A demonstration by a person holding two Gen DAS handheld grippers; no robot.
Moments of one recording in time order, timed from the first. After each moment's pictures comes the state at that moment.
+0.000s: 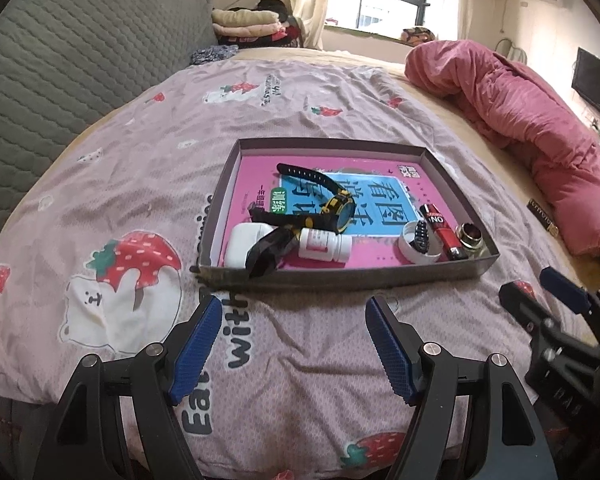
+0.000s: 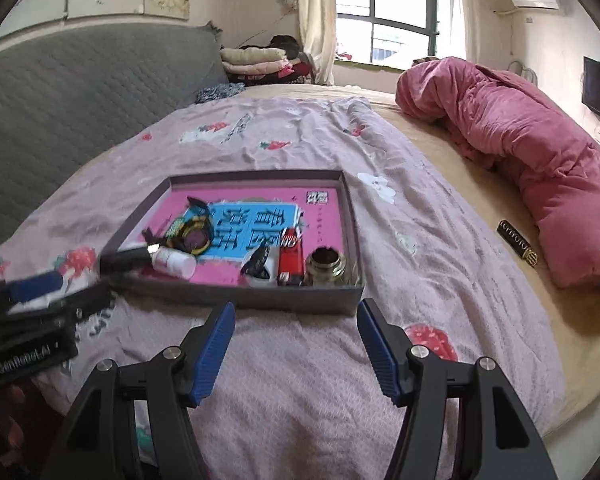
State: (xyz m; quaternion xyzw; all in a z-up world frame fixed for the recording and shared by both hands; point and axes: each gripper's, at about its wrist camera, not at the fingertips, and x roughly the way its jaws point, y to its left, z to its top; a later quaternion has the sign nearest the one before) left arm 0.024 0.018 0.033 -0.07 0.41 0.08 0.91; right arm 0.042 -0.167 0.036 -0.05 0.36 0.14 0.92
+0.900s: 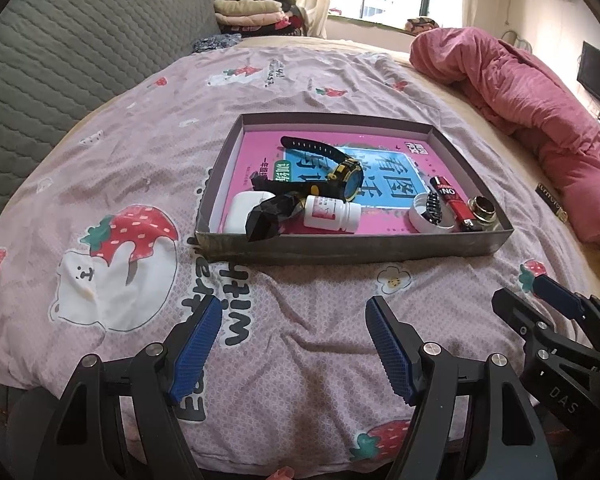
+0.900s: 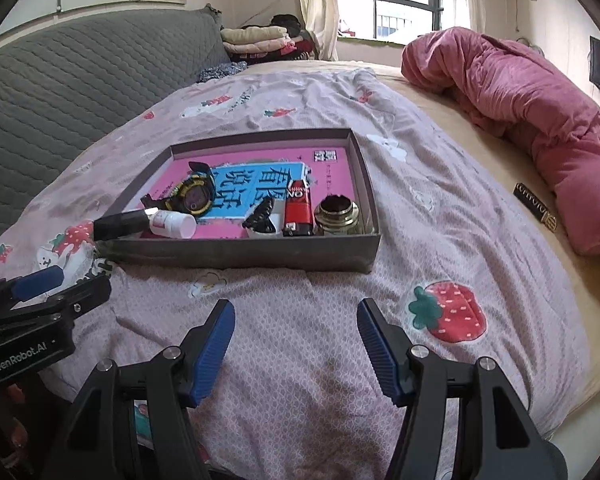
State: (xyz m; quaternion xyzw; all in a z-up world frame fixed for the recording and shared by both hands) left arm 0.021 0.016 0.007 -0.06 0.43 0.09 0.90; right arm 0.047 -0.171 0.002 -0.03 0.41 0.14 0.90
